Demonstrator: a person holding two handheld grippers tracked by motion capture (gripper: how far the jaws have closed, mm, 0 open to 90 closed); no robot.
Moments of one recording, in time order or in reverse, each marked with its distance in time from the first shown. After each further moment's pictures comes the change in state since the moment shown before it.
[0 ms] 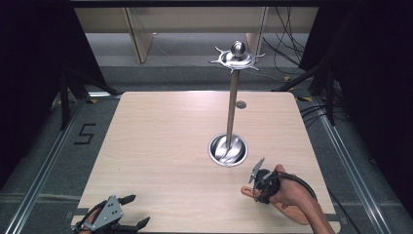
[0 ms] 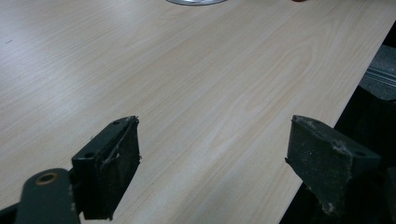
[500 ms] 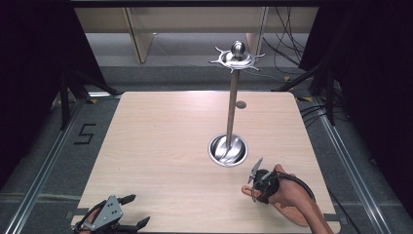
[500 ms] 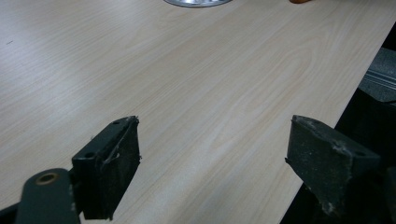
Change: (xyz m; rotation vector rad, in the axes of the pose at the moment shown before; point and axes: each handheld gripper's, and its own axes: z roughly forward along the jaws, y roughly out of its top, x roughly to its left) left arm -0.003 -0.001 0.002 -0.025 -0.005 -0.056; right arm 0.002 0.002 0.000 0.019 -0.034 0.002
